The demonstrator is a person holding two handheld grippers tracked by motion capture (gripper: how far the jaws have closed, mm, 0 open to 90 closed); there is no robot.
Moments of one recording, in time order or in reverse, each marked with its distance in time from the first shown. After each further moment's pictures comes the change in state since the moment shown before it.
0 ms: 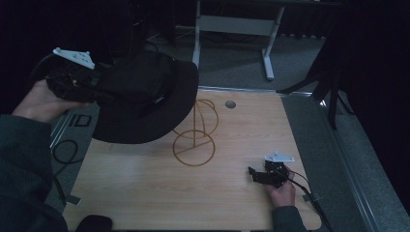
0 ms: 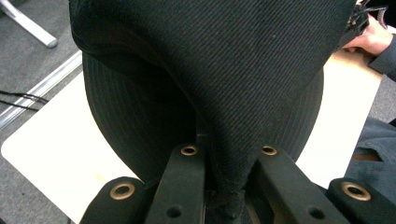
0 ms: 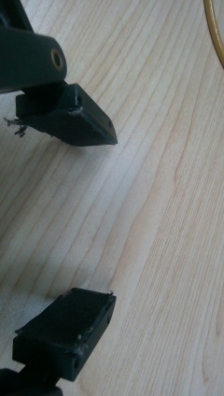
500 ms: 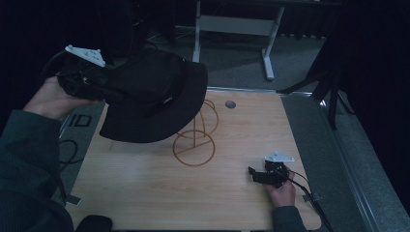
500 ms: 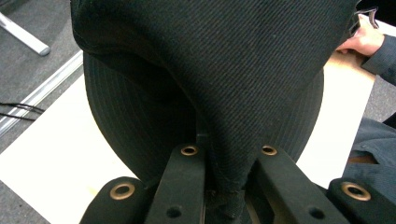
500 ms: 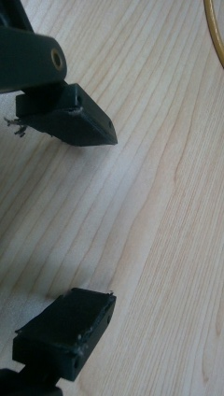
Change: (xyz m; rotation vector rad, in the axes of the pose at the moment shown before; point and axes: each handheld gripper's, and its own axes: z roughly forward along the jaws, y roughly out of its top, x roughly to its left) left arm -0.006 0.018 0.010 0.007 -0.018 0.037; right arm 0.000 0.000 0.000 0.001 0.000 0.000
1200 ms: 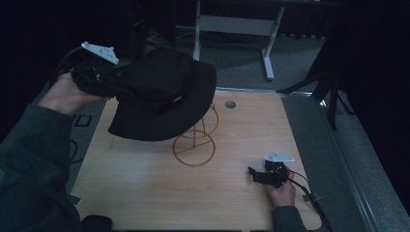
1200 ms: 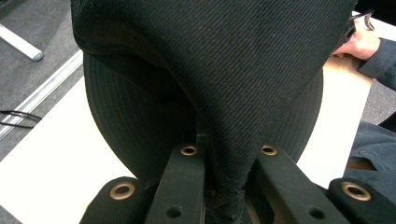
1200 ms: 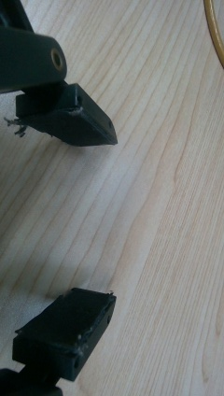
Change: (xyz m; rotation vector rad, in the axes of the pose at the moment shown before) left arm -0.004 0.021 0.014 0.010 -0.016 0.024; right arm 0.000 0.000 0.000 0.001 -0.001 -0.001
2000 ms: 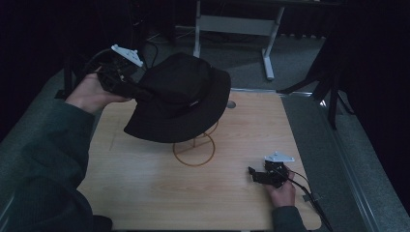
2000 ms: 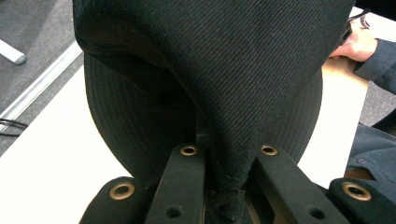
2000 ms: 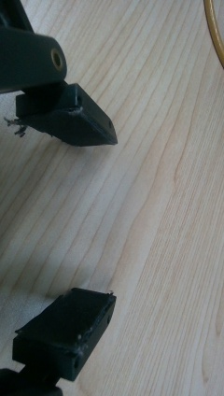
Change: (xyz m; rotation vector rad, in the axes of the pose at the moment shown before) left arm -0.008 0.026 0.037 0.029 -0.036 0.023; right arm 0.000 0.000 0.000 -0.001 0.000 -0.002
